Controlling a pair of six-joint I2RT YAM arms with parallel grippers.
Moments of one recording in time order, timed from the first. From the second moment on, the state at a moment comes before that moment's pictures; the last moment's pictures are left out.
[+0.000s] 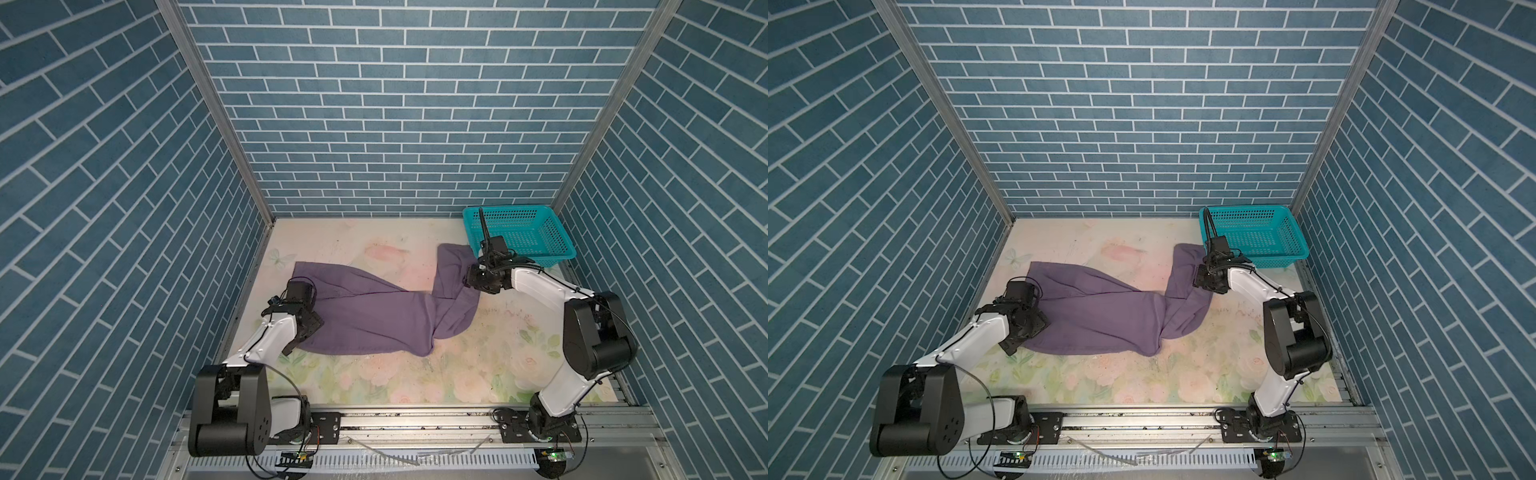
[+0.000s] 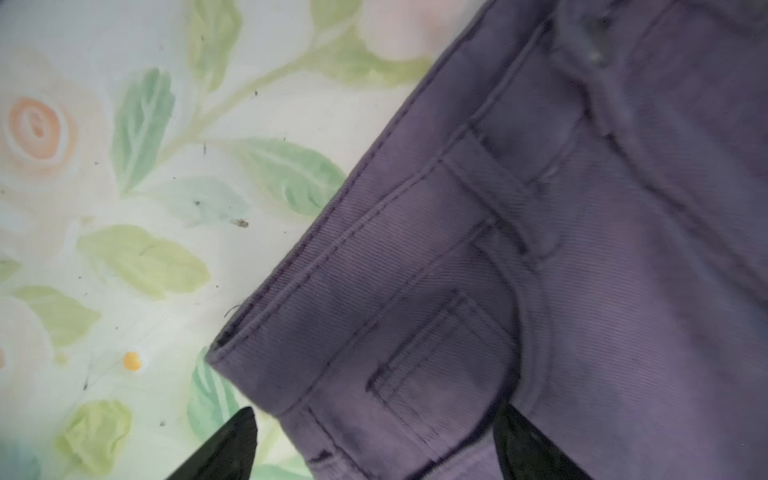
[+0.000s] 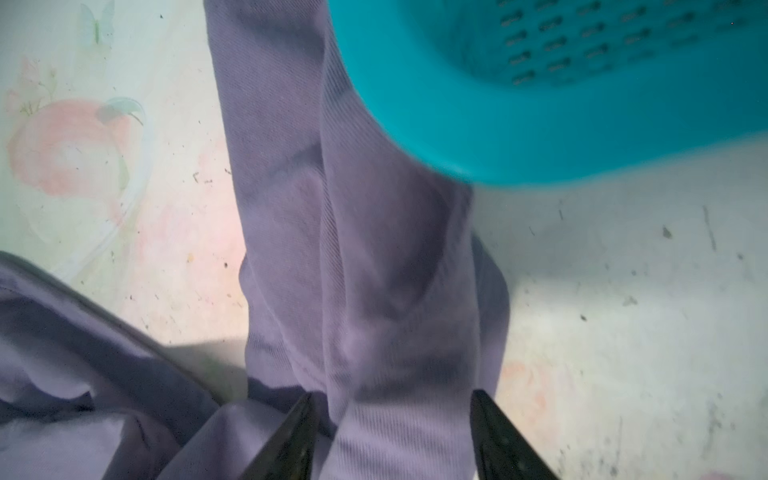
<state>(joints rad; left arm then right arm) 0.02 1.31 0.64 -0.64 -0.21 -0.79 0.34 1.76 1.20 -0.50 -0.10 0.48</state>
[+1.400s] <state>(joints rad) 0.39 1.15 0.52 -0.63 -0.11 -0.74 0.35 0.27 0.42 -1.02 0.29 1.04</state>
